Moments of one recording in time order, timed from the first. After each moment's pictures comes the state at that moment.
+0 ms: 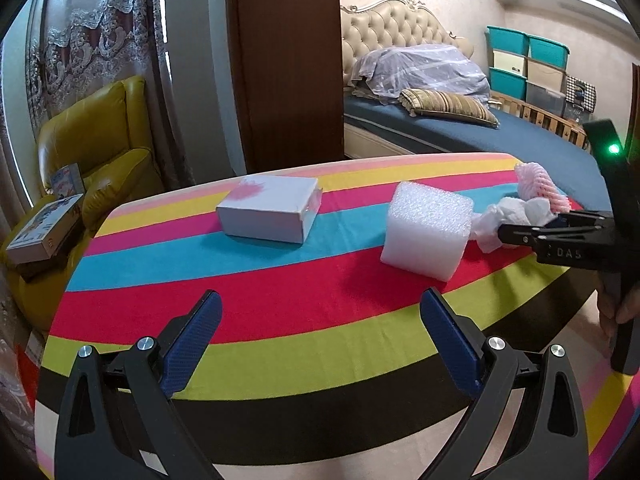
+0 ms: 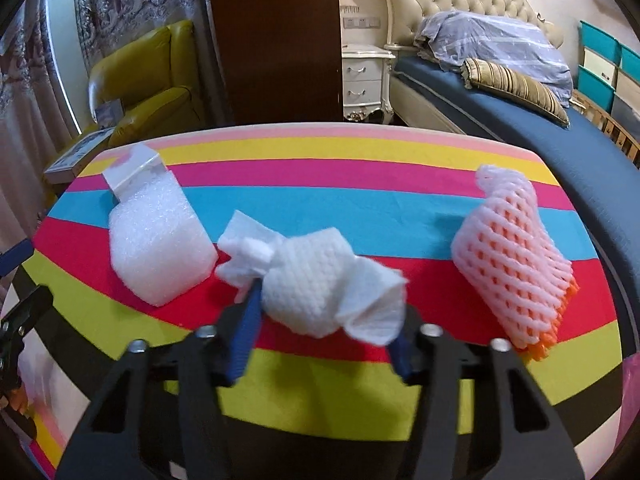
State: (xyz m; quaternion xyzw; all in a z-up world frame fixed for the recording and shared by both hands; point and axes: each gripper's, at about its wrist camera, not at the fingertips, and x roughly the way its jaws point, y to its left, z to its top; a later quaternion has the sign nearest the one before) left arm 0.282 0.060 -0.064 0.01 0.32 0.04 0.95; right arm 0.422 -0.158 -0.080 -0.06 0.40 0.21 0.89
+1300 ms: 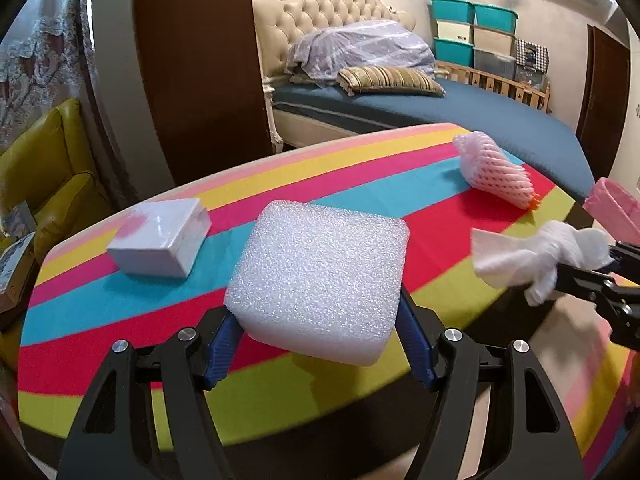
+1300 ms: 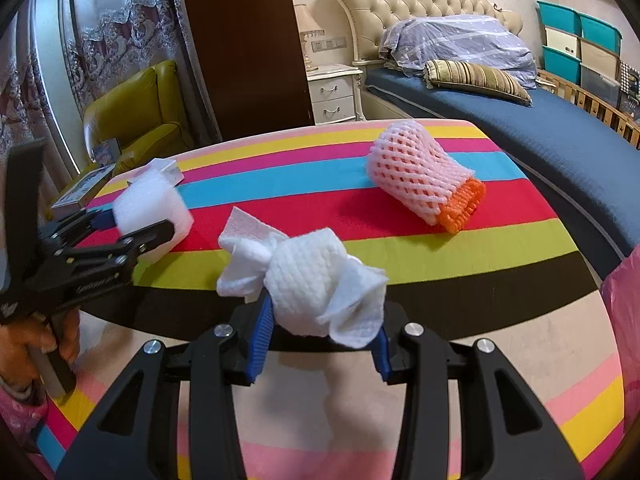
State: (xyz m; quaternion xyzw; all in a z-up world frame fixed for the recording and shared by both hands) left arm 0.328 -0.011 -0.077 0.05 0.34 -0.05 0.94; right arm 0.329 -0.234 -0.069 0.00 0.37 0.18 0.91
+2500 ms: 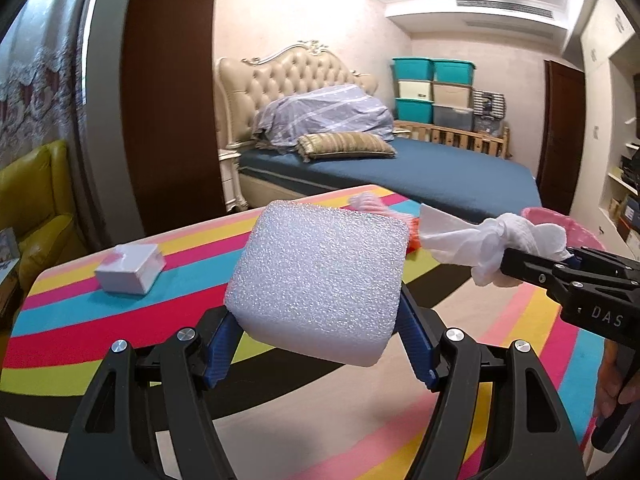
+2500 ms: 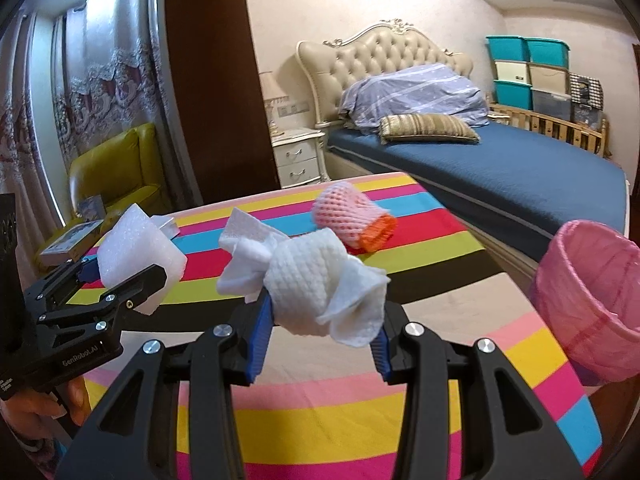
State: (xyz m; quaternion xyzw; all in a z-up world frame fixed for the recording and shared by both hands) left arm 0.236 -0.079 -0.043 0.04 0.23 -0.12 0.97; right arm 0.230 -0.297 -0.028 0.04 0.26 0.12 0.96
